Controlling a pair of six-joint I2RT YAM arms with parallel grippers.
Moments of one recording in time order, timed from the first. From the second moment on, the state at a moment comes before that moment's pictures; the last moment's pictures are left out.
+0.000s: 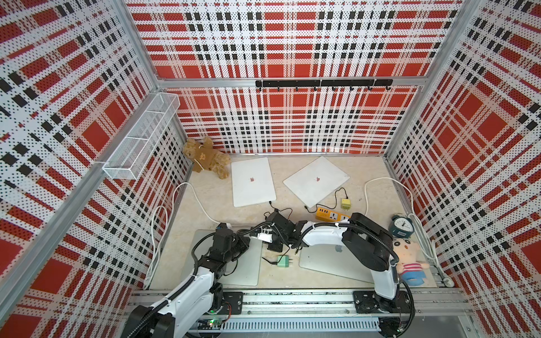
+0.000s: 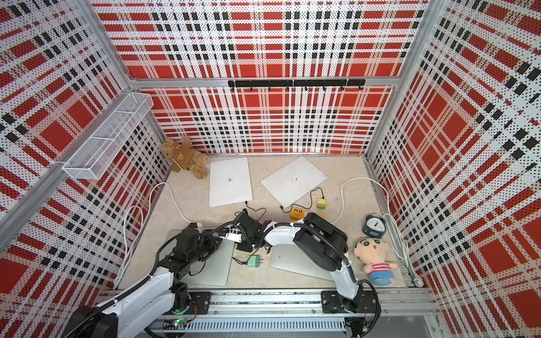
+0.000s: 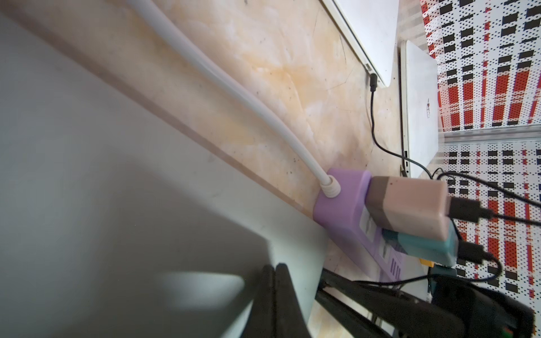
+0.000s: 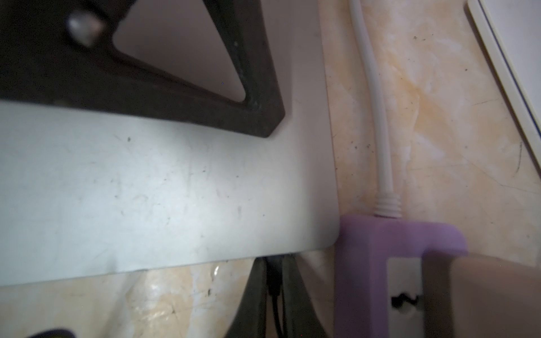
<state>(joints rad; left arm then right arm) -0.28 0.86 0.11 0.04 0.20 -0.99 1.05 2.02 1.20 -0.07 -0.14 -0.41</state>
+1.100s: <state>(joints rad) -0.29 0.86 0.11 0.04 0.18 -0.99 1.04 2.02 1.21 -0.12 -0.17 -0.40</state>
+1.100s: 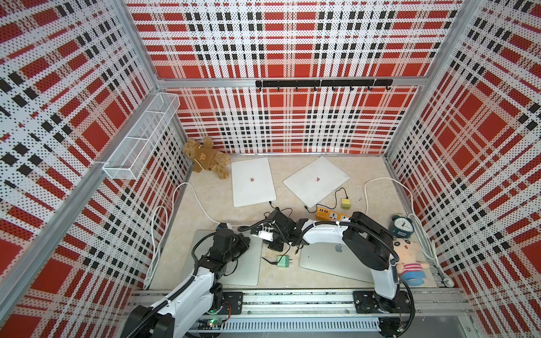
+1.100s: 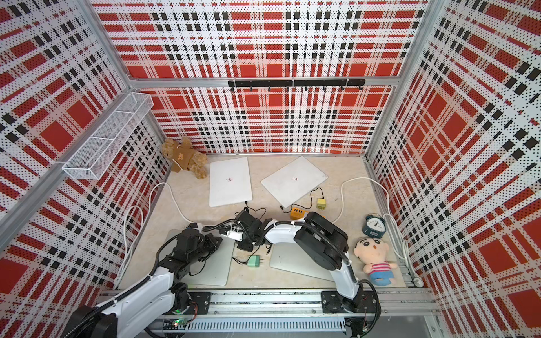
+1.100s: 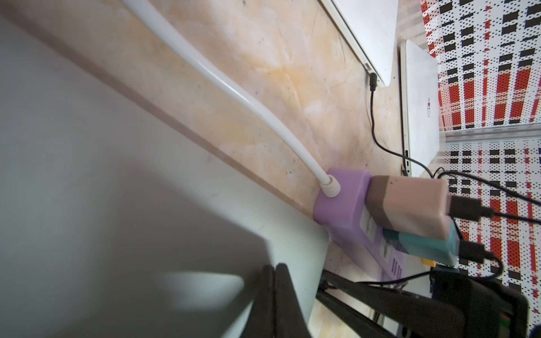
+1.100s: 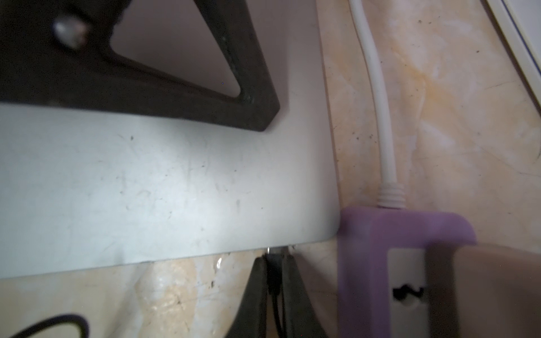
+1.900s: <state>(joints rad) -0.30 0.86 0.11 0.04 0.17 -0.99 1.04 2.01 1.23 -0.16 -0.14 -0.40</state>
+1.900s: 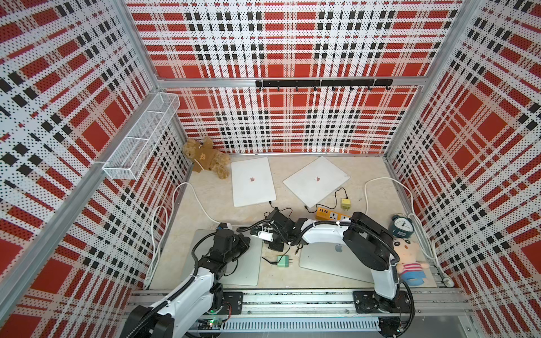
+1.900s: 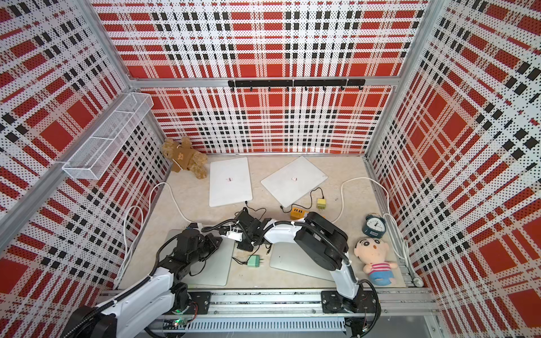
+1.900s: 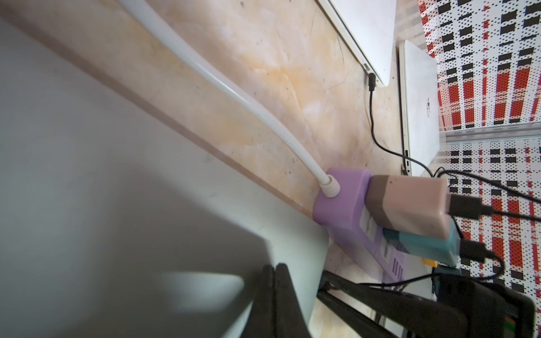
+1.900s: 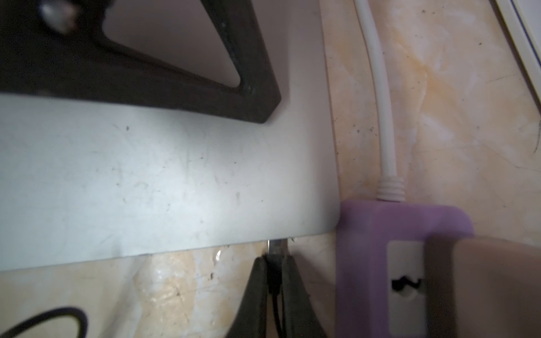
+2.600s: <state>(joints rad) -0.38 0.86 0.13 0.02 0.12 -1.00 1.05 1.86 1.19 -0.19 -0.11 -0.39</state>
